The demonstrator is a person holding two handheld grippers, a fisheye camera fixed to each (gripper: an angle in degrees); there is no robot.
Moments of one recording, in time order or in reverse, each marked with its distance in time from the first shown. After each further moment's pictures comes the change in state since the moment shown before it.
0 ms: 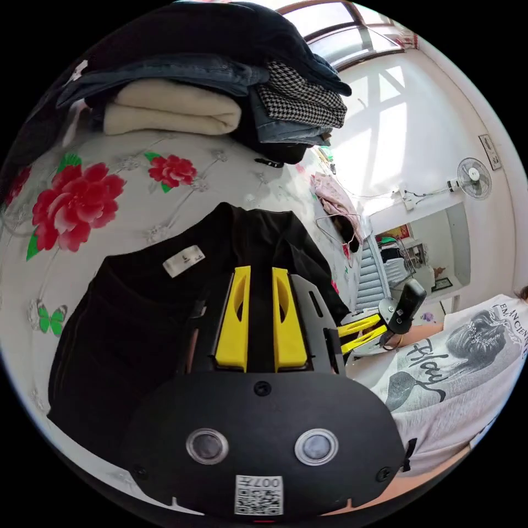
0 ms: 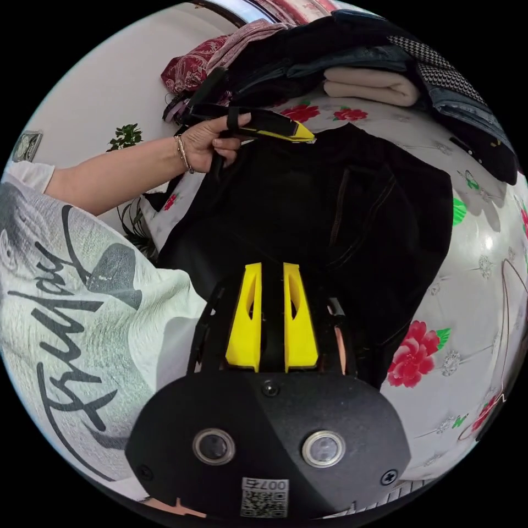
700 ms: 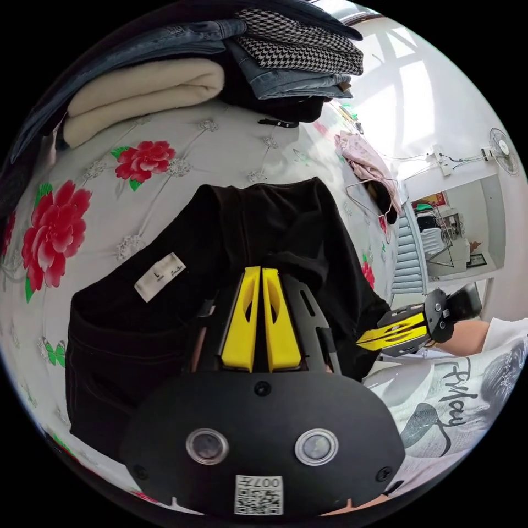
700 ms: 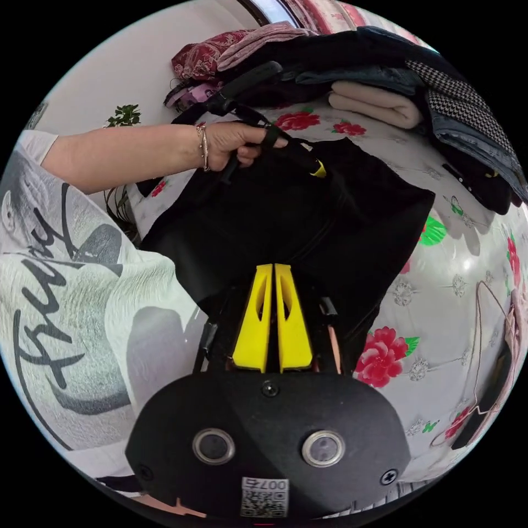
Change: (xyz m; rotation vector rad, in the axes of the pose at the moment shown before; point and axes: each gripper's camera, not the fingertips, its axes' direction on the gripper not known) left arm 0.098 -0.092 0.062 -0.192 -0.183 0.053; right arm -0.025 -0.027 0.018 -0.052 0.114 -0.103
